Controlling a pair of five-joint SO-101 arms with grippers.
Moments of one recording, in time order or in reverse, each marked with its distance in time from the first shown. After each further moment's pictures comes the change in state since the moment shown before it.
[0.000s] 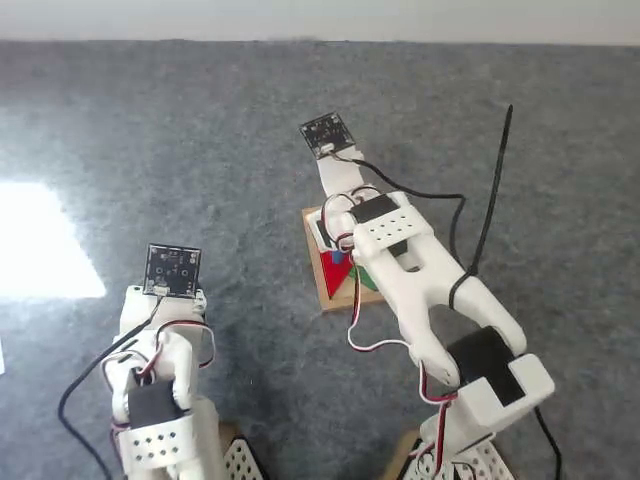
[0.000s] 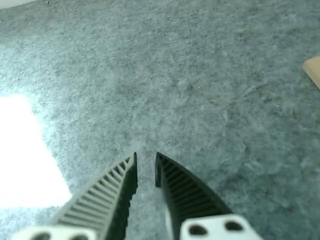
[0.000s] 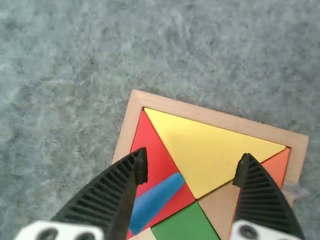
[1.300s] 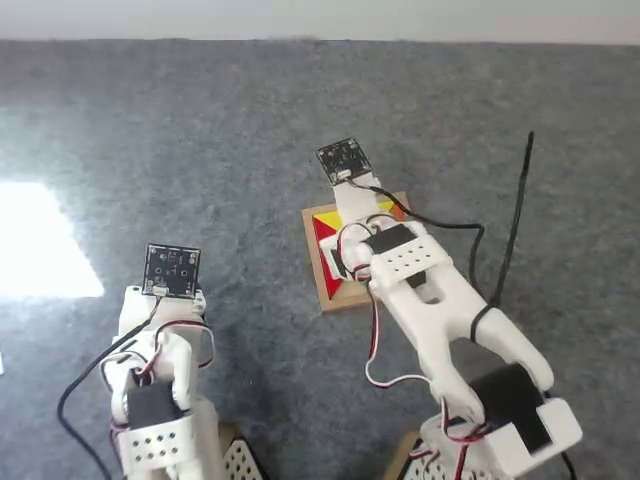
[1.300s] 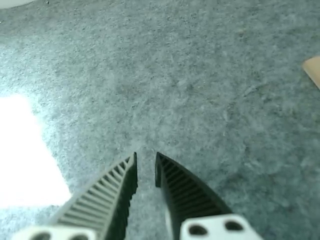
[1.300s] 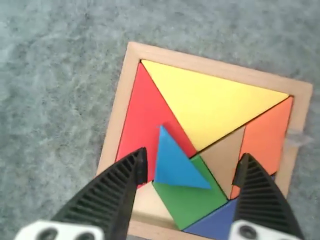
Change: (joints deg) left arm 0.0 0.0 0.0 0.0 0.0; right arm 0.1 -12.1 15.7 -2.3 -1.8
